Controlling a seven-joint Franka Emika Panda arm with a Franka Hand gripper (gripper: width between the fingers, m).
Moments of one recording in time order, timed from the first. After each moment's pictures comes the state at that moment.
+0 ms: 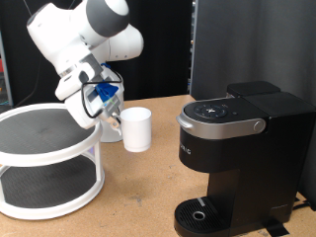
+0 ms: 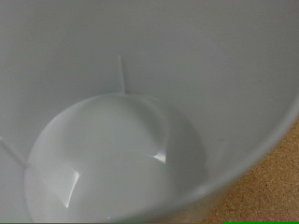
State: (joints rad) arm 0.06 -0.43 -0.39 -2.79 0.68 2.40 -1.05
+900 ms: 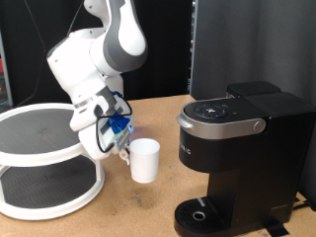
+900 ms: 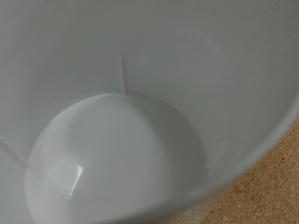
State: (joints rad) arm 0.20 -0.19 -0.38 -2.77 1.00 2.61 -1.28
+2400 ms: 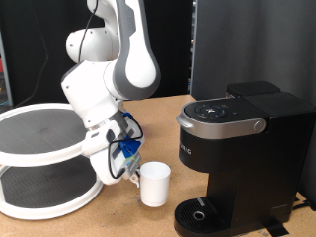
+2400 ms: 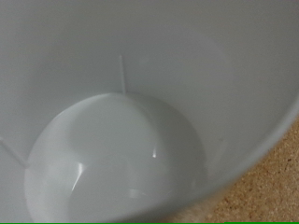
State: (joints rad) arm 0.22 0.06 -0.29 -2.65 1.35 2.66 -1.51
